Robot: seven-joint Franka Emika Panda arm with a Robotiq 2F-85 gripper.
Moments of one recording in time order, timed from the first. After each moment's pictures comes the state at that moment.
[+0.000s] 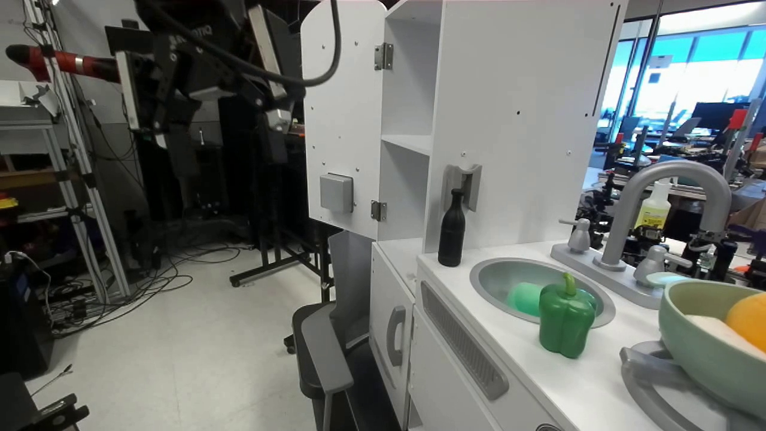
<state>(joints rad) 0.03 -0.12 0.03 -2.29 -0.28 2.11 -0.15</state>
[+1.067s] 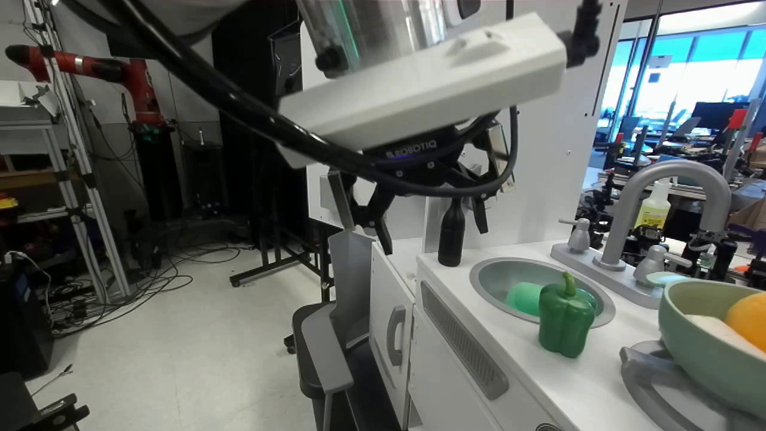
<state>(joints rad) -0.13 0.17 -0.10 -2.28 -0.04 2.87 -0.80</state>
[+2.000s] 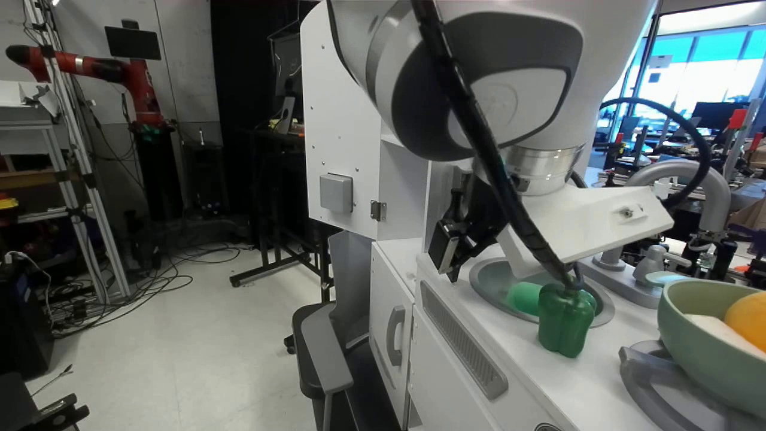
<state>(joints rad) -0.58 0.65 0.34 -1.76 0.32 2.69 -1.57</state>
